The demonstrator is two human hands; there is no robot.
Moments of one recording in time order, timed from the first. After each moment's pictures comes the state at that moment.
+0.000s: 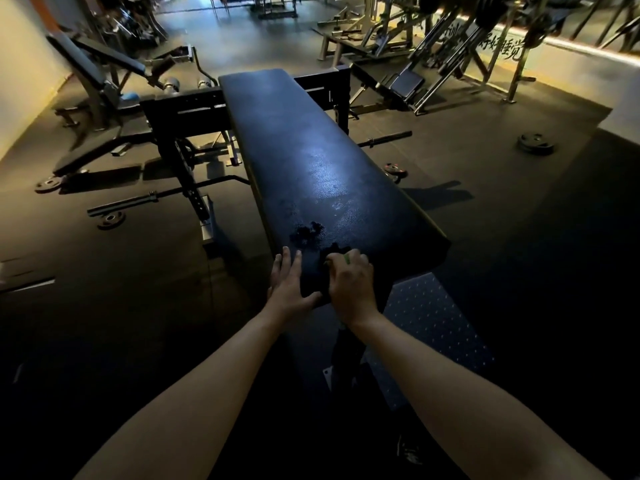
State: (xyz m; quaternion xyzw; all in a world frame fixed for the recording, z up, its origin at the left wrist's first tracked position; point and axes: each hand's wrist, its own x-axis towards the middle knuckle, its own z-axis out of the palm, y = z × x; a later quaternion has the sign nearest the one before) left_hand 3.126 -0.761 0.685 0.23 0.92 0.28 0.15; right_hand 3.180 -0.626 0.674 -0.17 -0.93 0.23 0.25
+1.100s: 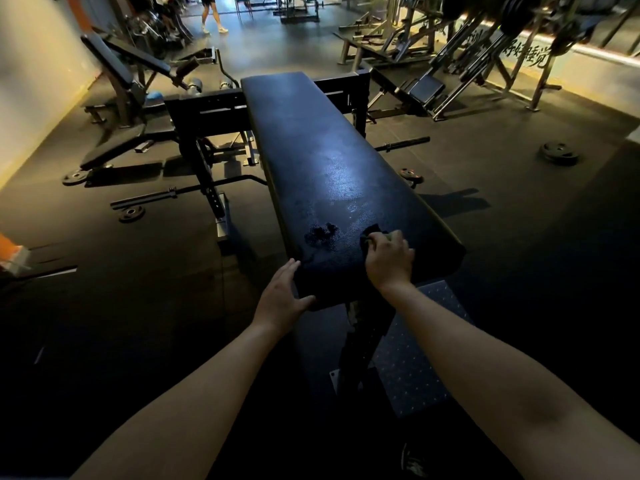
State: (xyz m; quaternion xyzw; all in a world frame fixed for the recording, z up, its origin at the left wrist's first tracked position) left_hand 3.137 -0.793 0.690 0.19 0.91 0.37 0.08; right_hand 3.149 -0.567 0.693 -0.27 -0.93 0.18 0.18
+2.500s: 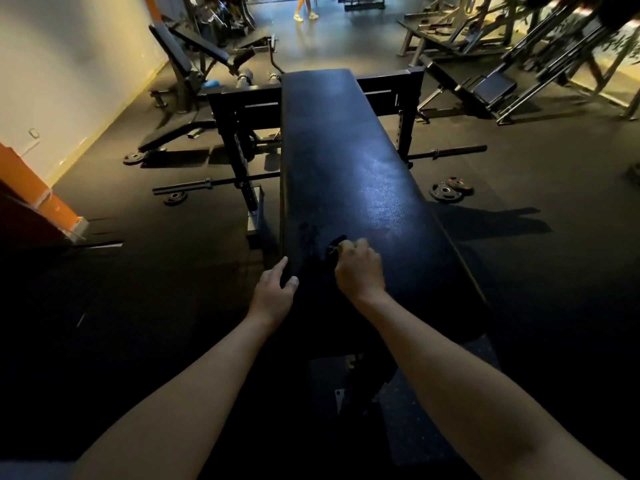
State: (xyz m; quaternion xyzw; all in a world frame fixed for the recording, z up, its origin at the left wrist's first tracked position) left_hand 3.057 -0.739 0.701 -0.03 0.89 0.43 0.13; right_hand 3.054 -0.565 0.708 -0.10 -0.97 0.20 0.08
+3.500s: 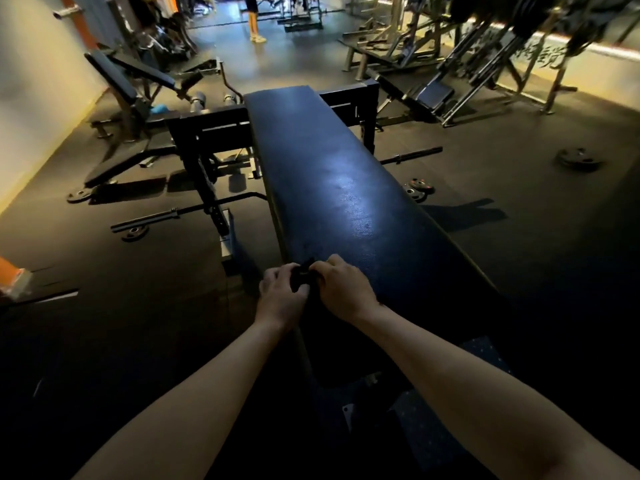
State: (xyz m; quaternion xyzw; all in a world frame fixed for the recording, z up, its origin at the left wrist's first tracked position) left_hand 3.004 -0.760 0.704 0.09 0.92 0.37 0.12; right_hand 3.047 -0.619 0.720 -0.03 -0.97 0.22 0.07
